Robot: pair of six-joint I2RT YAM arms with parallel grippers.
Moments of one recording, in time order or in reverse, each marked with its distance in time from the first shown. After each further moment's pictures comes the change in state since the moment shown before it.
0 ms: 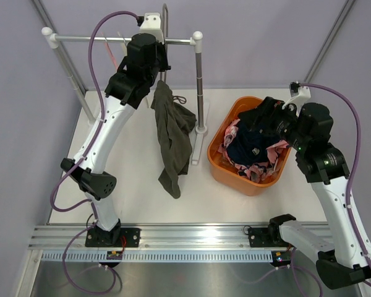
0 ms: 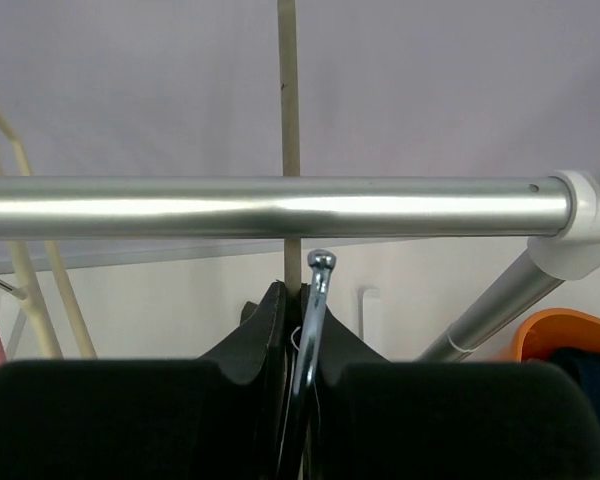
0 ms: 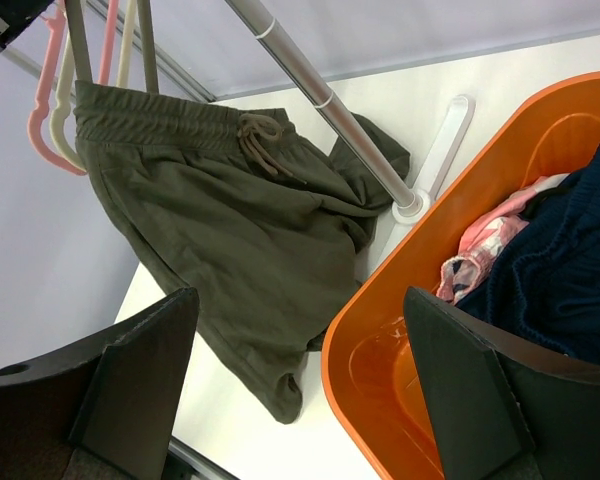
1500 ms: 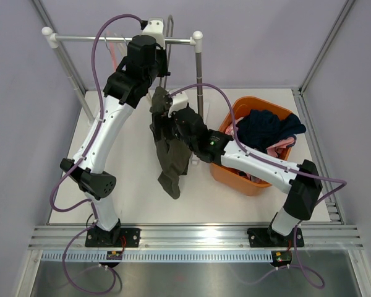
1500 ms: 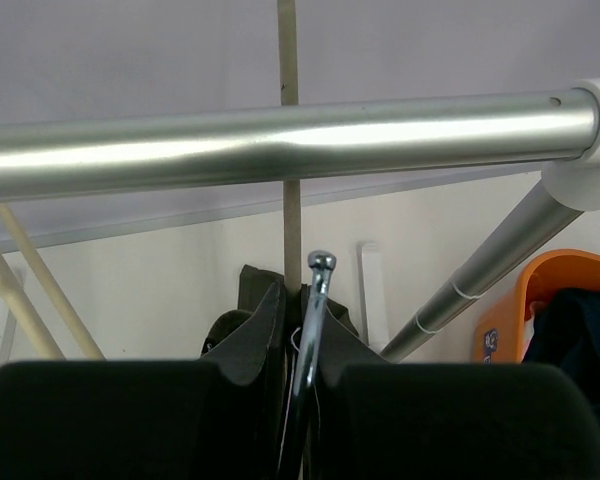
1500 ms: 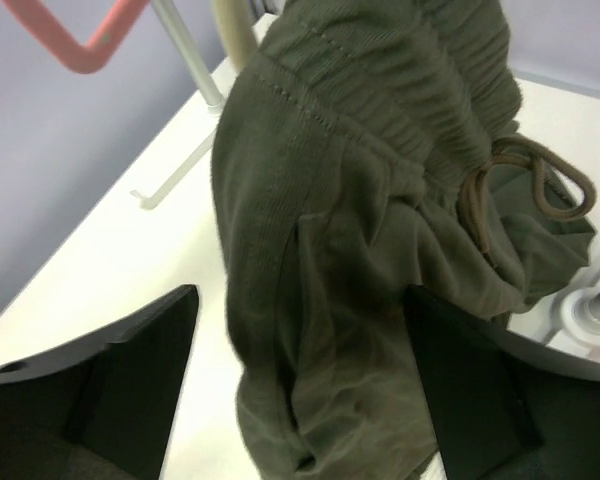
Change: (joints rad) left arm 0.015 -0.002 0.010 -0.109 0.090 0.010; right arm 0.719 0.710 0.181 0.489 0.540 -0.205
